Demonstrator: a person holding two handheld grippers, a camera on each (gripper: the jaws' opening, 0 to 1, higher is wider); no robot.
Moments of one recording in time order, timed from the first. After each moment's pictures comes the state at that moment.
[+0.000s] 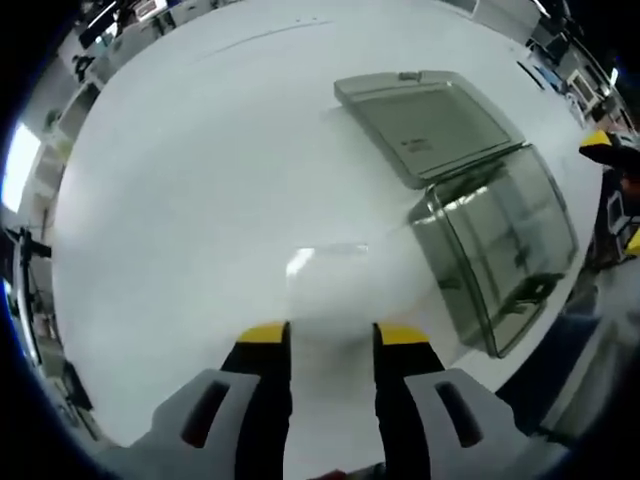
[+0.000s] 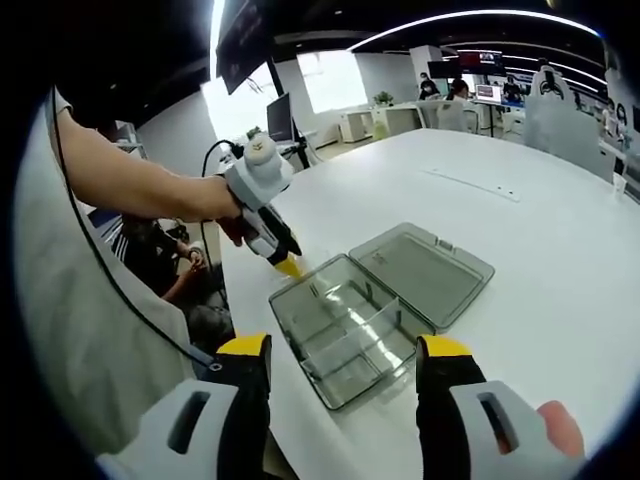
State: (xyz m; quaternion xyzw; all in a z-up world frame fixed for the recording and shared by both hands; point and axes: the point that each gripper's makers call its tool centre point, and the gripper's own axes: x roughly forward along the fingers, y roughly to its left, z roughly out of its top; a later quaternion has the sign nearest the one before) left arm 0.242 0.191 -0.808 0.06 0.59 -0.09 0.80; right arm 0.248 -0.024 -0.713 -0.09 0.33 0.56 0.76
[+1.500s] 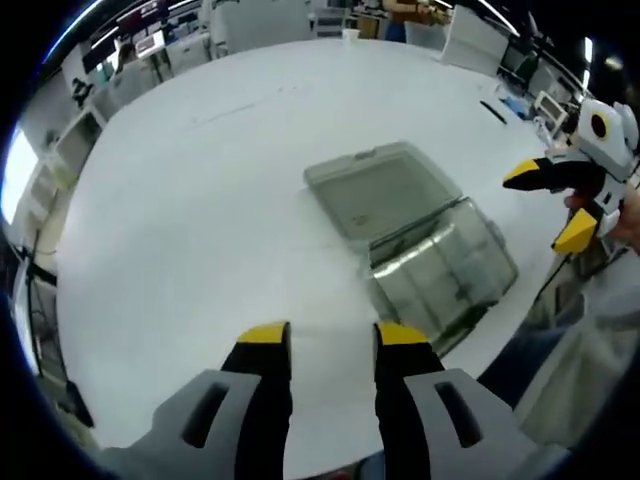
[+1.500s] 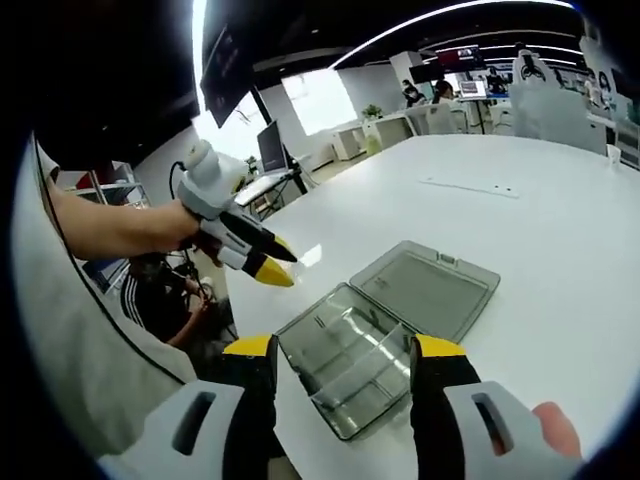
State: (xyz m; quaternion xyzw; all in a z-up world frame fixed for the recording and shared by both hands) left arm 0.255 0.160 -0.733 0.05 0.49 -0.14 0.86; right arm 0.265 -0.009 -0.697 0.00 0.33 0.55 0.77
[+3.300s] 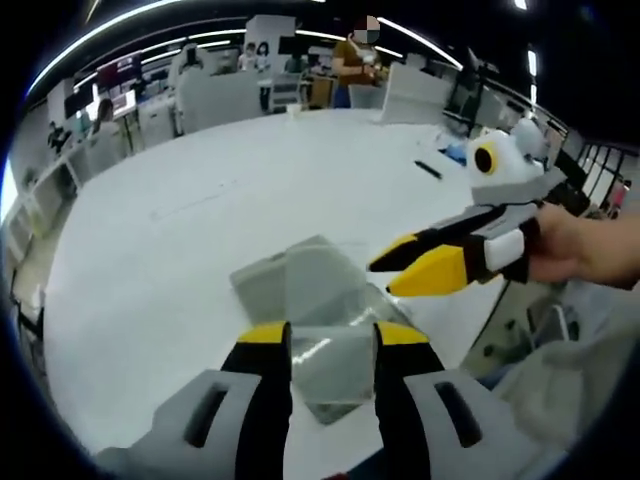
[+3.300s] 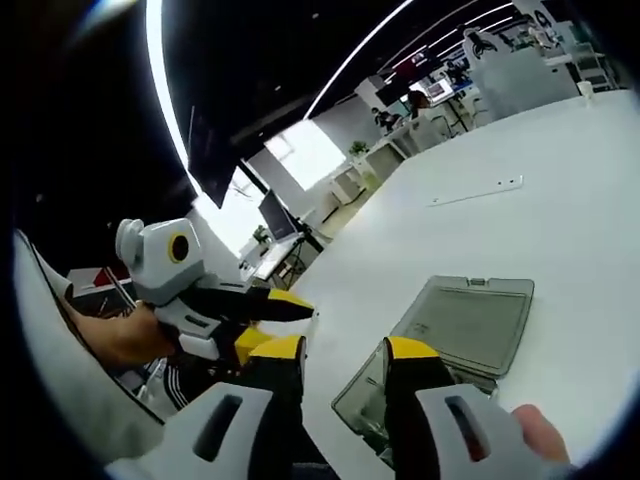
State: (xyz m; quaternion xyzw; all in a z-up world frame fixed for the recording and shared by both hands) left arm 0.263 0.068 -0.650 0.03 0.36 -0.23 0.90; right arm 0.276 0.027 -0.651 0.19 0.32 0.53 0.76
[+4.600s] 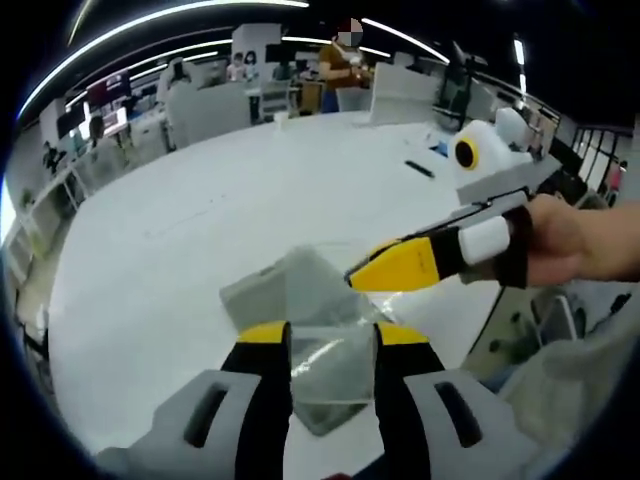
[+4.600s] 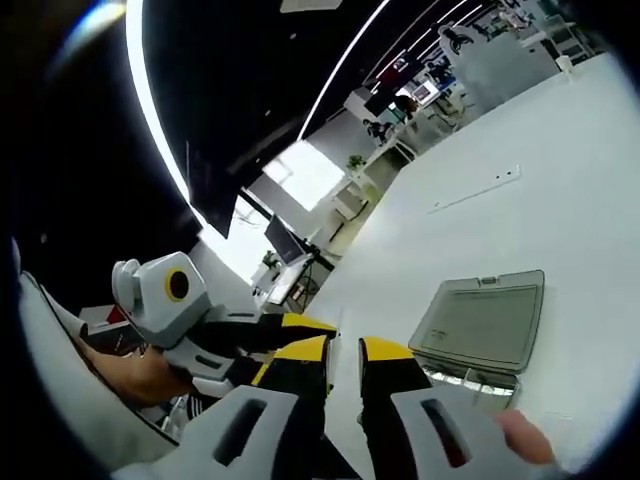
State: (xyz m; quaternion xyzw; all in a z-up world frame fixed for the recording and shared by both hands) left arm 0.268 0.051 -0.647 0.05 0.35 -0.24 0.90; right arm 0.280 0.029 -0.637 0.26 0.33 0.52 0.75
